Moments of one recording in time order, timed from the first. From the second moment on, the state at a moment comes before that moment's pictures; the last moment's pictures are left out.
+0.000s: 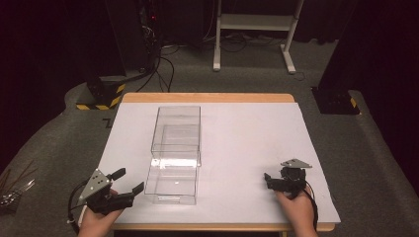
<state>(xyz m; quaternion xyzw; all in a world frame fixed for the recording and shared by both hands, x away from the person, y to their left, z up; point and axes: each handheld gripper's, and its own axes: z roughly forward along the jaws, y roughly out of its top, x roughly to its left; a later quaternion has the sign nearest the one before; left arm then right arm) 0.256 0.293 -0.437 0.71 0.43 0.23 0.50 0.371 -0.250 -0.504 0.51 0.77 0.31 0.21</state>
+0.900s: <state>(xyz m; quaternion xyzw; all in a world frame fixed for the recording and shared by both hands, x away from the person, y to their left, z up) 0.250 0.269 -0.449 0.75 0.40 0.21 0.49 0.371 -0.250 -0.504 0.51 0.77 0.31 0.21</state>
